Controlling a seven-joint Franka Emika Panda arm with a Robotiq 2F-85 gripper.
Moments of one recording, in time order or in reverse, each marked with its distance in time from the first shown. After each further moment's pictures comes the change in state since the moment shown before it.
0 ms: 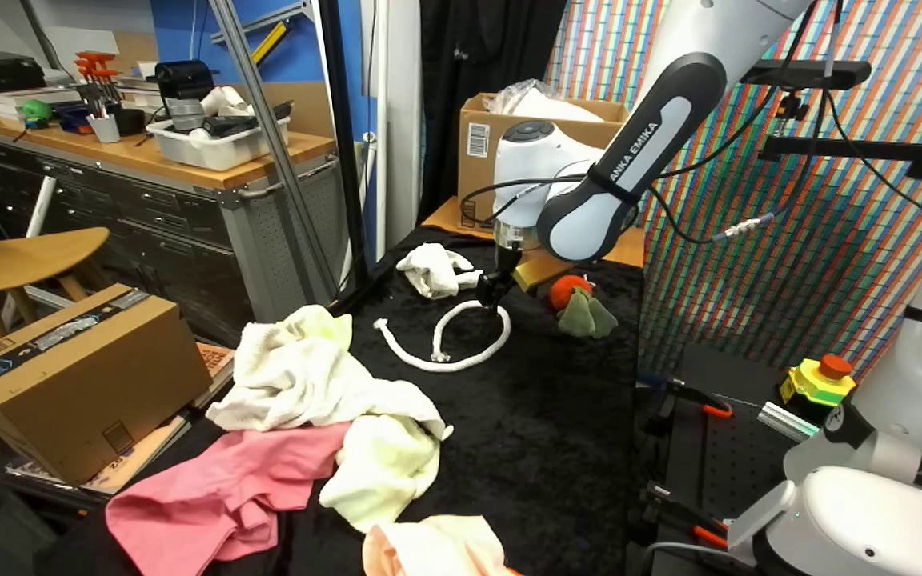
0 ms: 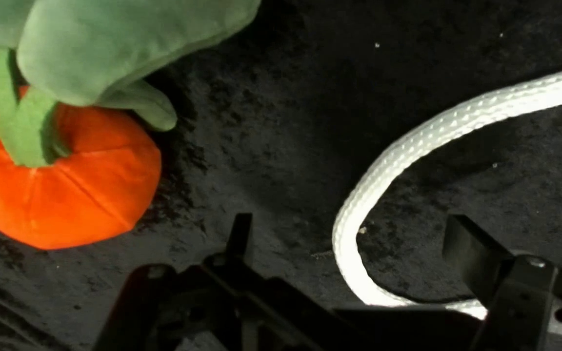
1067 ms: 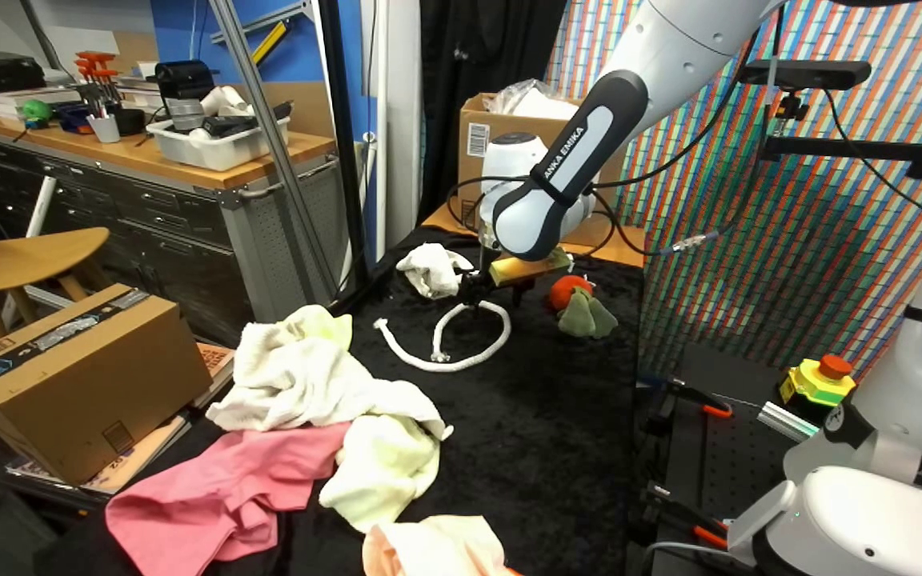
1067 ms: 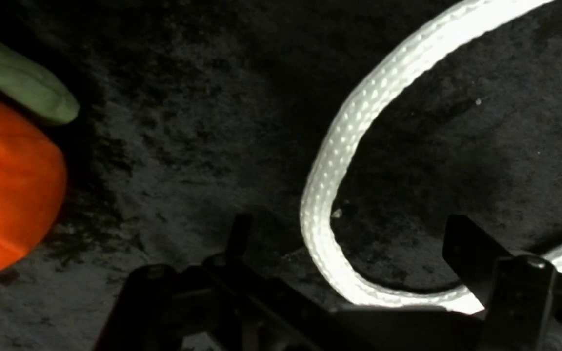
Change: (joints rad) arm -0.001 0.149 -0.009 0.146 0.374 -0.004 -0.208
